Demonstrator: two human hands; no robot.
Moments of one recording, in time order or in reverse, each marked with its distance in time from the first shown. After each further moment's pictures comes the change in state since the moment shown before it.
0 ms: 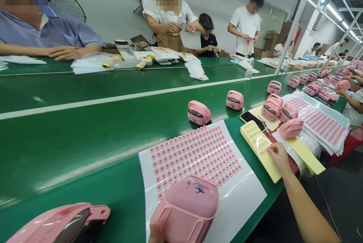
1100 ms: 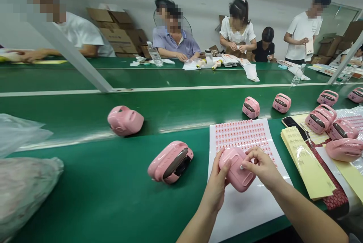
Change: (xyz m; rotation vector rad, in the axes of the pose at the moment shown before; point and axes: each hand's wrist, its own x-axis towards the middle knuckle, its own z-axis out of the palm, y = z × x) left_hand 0.009 0.006 -0.004 0.148 -0.057 0.123; right_hand -0.091 -0.133 0.092 0.376 -0.882 0.018
